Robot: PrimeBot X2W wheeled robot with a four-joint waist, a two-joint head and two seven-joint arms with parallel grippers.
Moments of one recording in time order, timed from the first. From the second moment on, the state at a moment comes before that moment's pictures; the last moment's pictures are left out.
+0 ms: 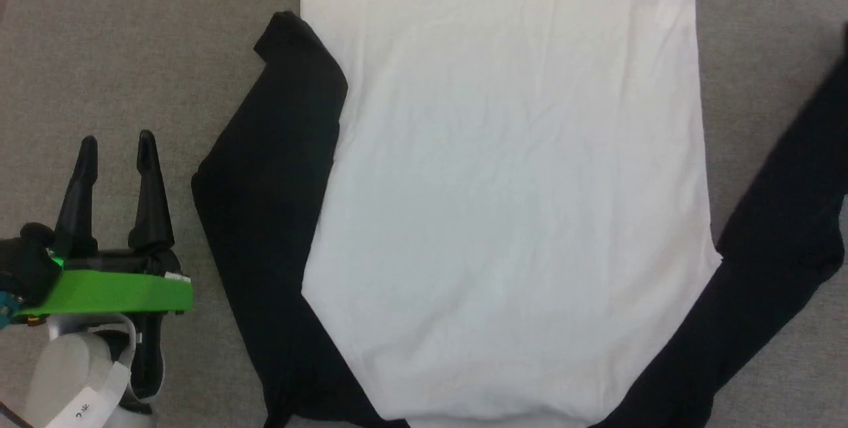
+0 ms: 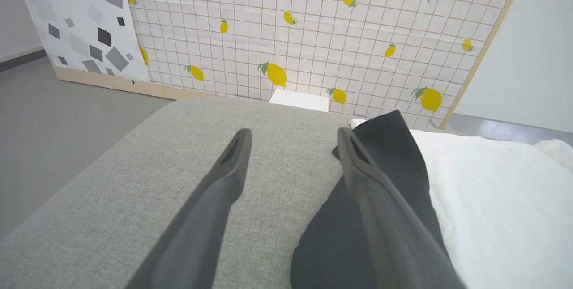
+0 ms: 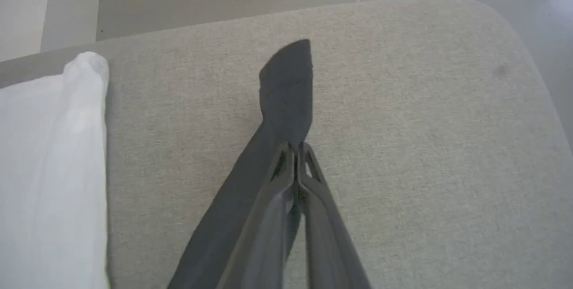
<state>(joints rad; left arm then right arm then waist) -0.19 0.25 0.08 0.00 -0.41 -0.12 -0.26 -0.73 -0.27 -0.46 0.15 0.07 0.13 0.99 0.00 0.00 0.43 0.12</state>
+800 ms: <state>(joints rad) -0.01 0.22 0.08 -0.03 -0.41 -0.08 -0.24 -0.44 -0.48 -0.18 -0.07 0.35 0.13 1.00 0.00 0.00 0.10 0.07</state>
